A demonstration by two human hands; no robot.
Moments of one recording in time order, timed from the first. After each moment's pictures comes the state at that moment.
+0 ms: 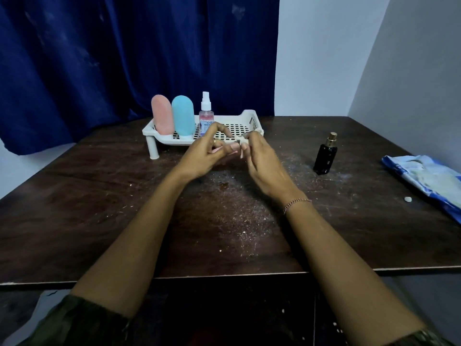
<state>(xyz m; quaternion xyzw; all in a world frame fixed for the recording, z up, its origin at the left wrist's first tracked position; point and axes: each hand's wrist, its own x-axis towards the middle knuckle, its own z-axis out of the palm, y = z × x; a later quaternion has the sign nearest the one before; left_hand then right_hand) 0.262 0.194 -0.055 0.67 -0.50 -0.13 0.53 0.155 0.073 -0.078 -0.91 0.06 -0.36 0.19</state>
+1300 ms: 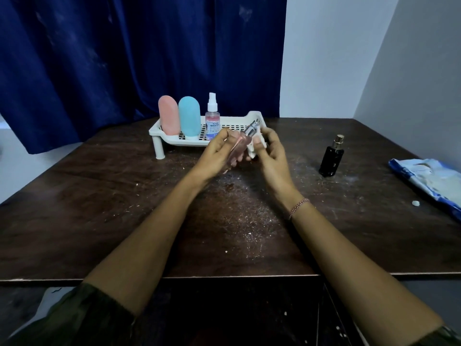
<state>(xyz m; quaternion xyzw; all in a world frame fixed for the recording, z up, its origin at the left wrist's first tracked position) 0.254 0.180 -0.065 0.62 -0.43 -0.17 0.63 0.166 0.078 -0.080 -0.68 0.07 -0.39 0.62</state>
